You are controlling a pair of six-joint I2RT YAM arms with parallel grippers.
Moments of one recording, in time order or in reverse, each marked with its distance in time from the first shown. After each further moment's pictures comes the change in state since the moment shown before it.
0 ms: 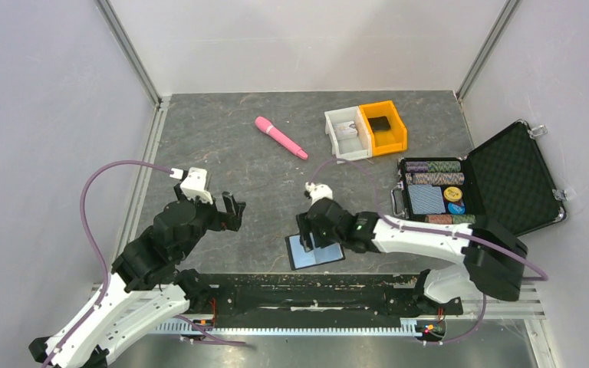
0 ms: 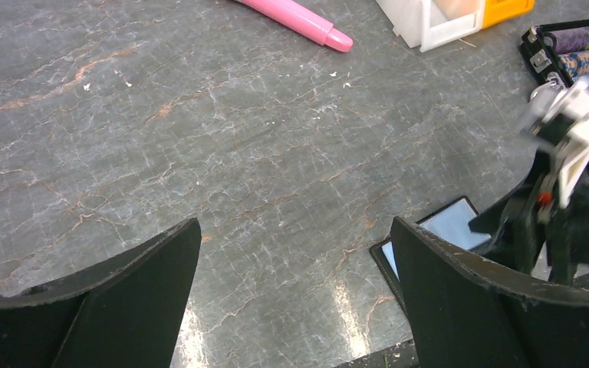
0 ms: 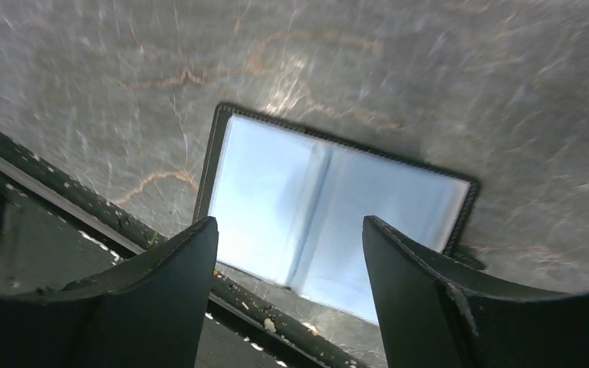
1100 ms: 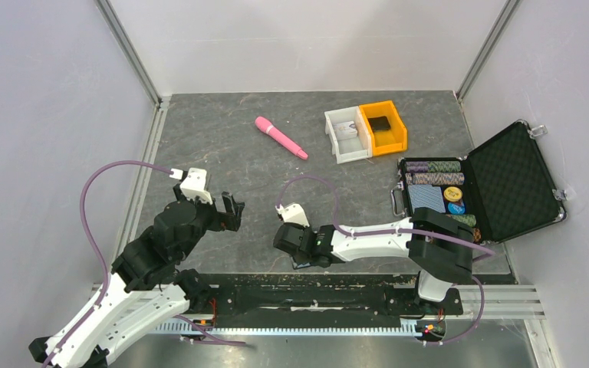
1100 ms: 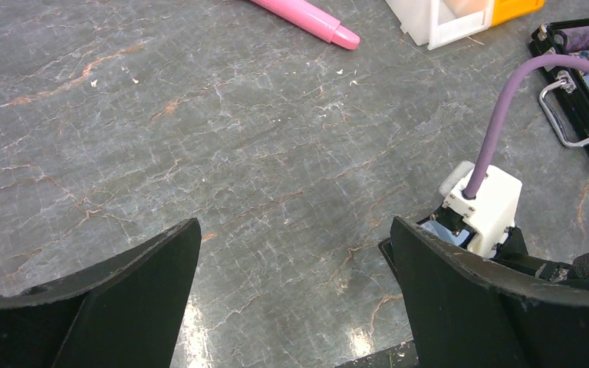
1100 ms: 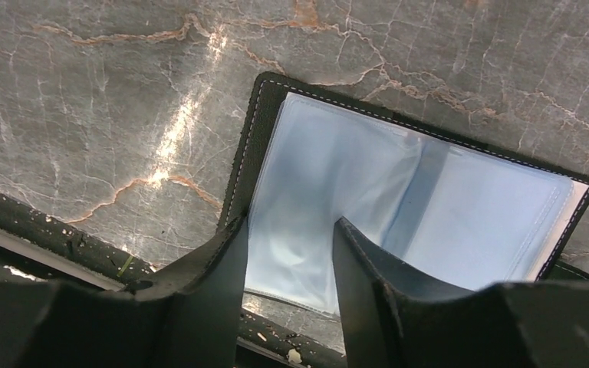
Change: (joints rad) left arm 0.000 -0.003 0.000 -0.013 -0.017 0.000; right arm 0.241 0.342 0.195 -0.119 0.224 0.078
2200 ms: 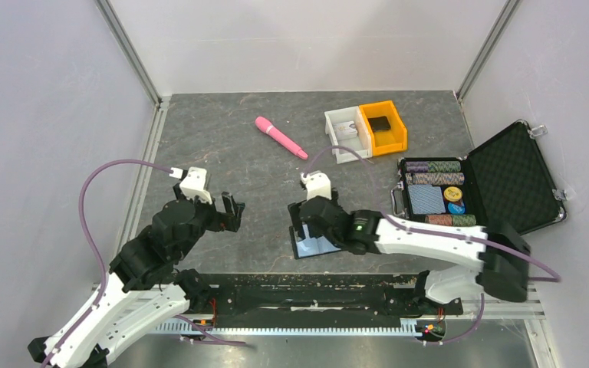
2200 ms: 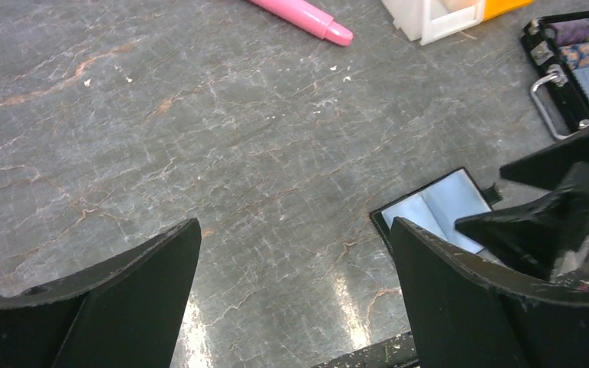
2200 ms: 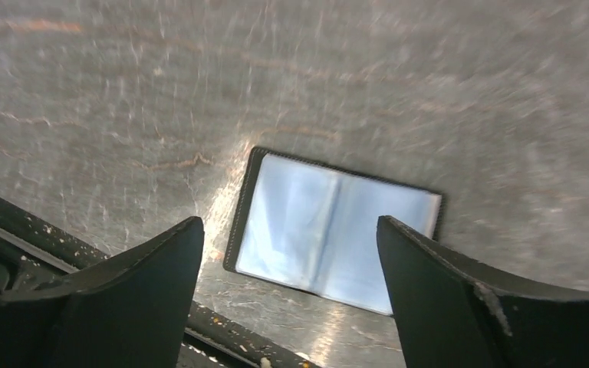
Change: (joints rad) left arm 0.000 0.008 0.013 -0.016 0.013 -0.002; right arm -0.102 -0.291 -0.037 0.030 0.080 -0.095
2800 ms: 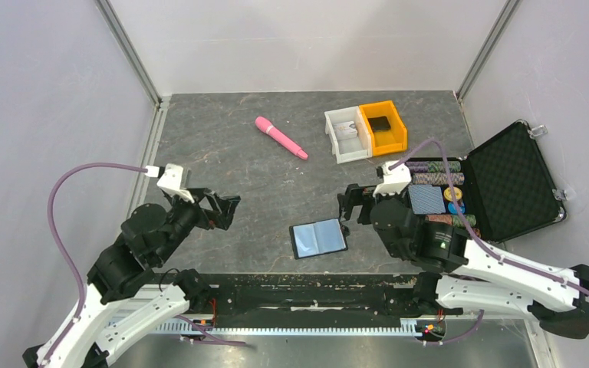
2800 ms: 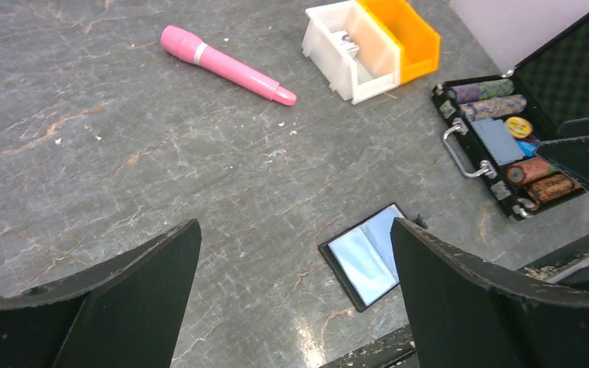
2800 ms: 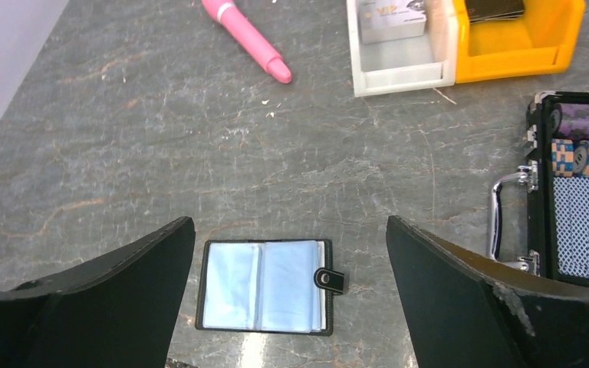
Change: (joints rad) left arm 0.000 -0.022 0.147 -0.004 0.076 -0.006; right arm -0.003 -0.573 -0.074 -0.127 0.349 -0.025
